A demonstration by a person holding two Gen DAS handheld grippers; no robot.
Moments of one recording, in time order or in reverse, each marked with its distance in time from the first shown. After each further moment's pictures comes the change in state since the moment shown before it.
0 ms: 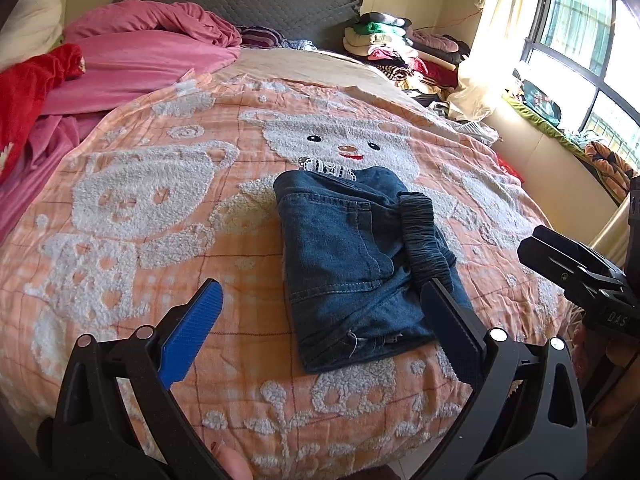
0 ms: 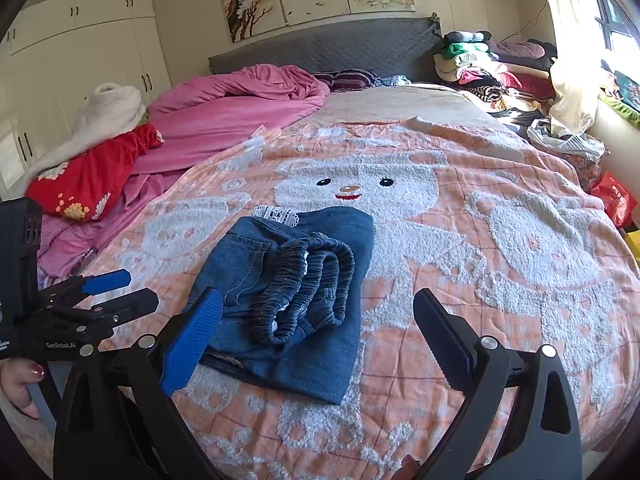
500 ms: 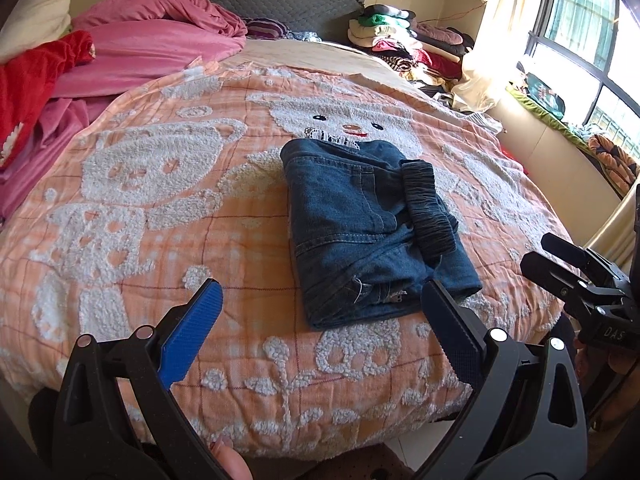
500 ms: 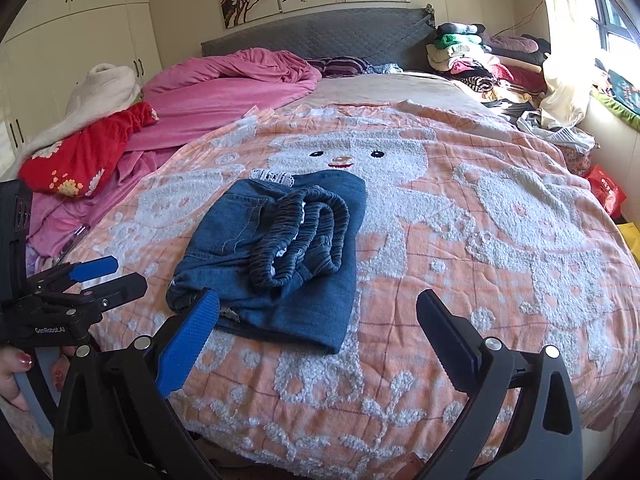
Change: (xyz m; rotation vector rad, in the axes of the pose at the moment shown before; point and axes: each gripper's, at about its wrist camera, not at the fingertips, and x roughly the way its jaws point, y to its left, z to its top) left arm -0.008 0.000 -0.030 -0.009 0.028 0.016; right arm -0.009 0.009 -0.037 -0.010 0.050 -0.049
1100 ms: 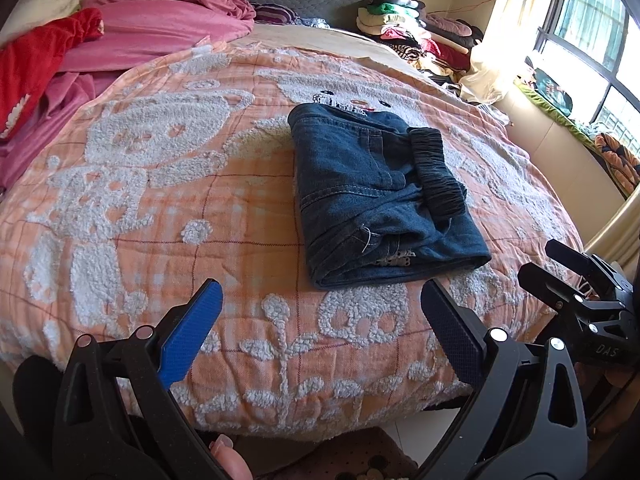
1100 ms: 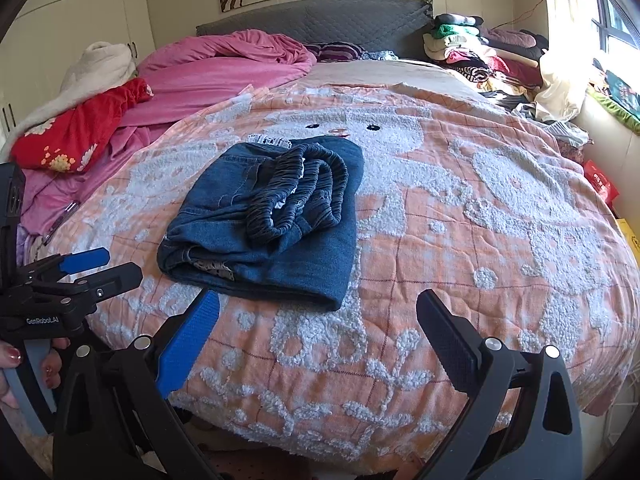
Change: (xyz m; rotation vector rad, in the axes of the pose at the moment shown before) left arm 0.005 0.000 -0.027 -0.029 0.043 0.019; right arm 0.005 0.005 -0.027 -0.020 0.050 -0.039
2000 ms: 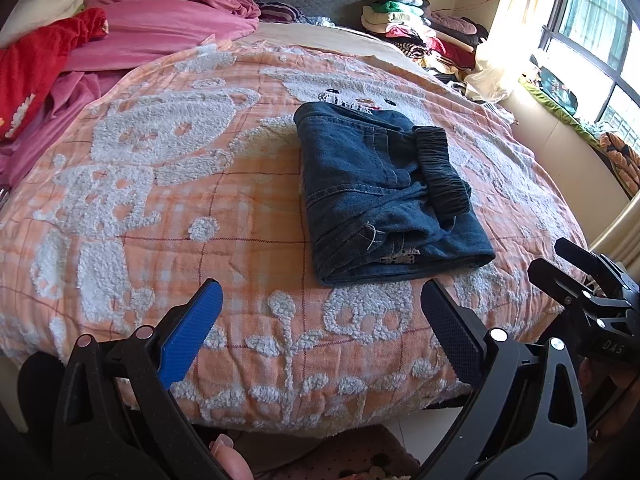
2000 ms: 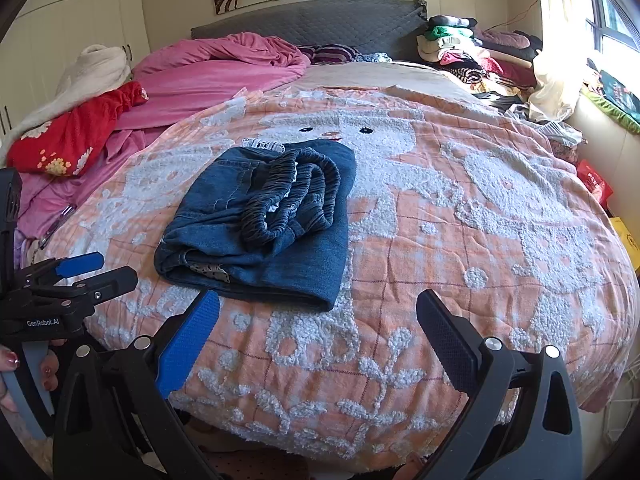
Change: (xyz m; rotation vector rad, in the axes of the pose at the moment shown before) left arm -0.003 0.000 -0.001 -0.004 0.008 0.021; right arm -0.007 -0.002 0.002 0.006 -0.009 -0.022
